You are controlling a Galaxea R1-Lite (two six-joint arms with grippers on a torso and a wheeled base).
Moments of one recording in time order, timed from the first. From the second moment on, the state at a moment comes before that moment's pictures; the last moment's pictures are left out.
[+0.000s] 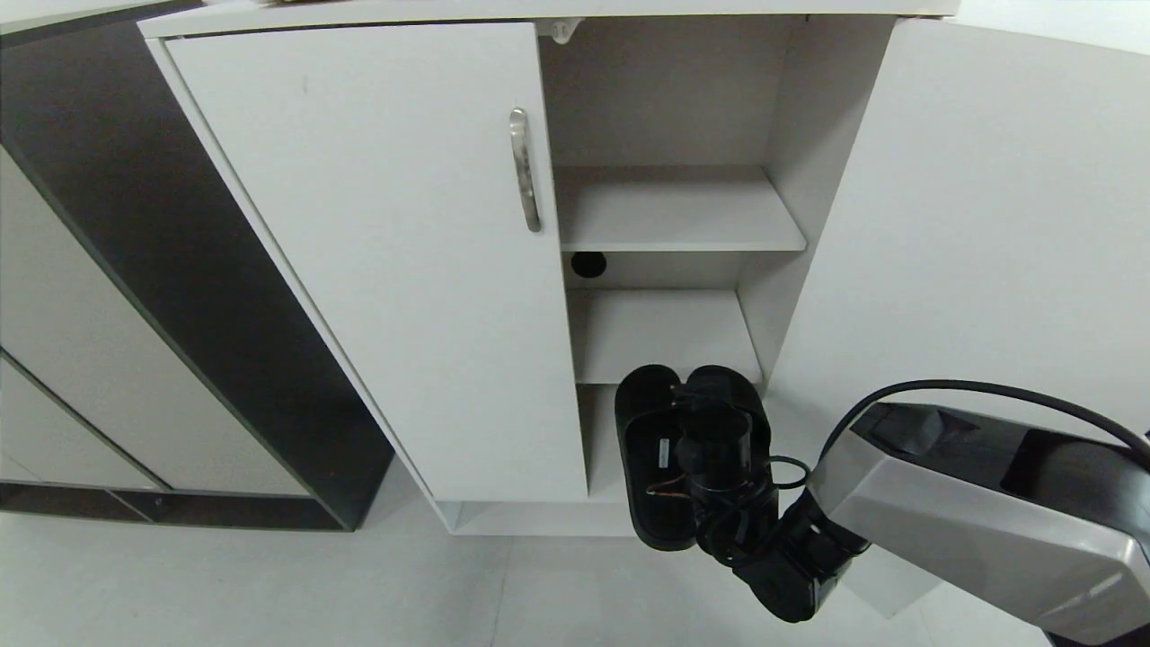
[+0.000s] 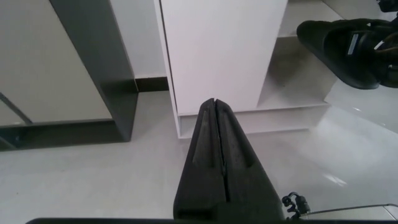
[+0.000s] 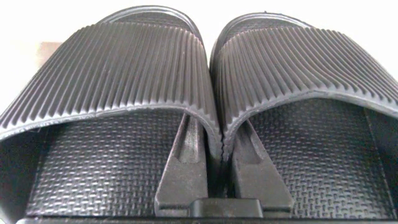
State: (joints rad) left arm 0.00 0.00 0.00 0.01 -0.04 0.03; right arm 0.72 2.40 -1.11 -1.17 -0.71 0.12
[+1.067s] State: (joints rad) left arm 0.00 0.00 0.00 0.00 -0.04 0.03; right arm 0.66 2.45 -1.27 -1.06 -0.66 0.10
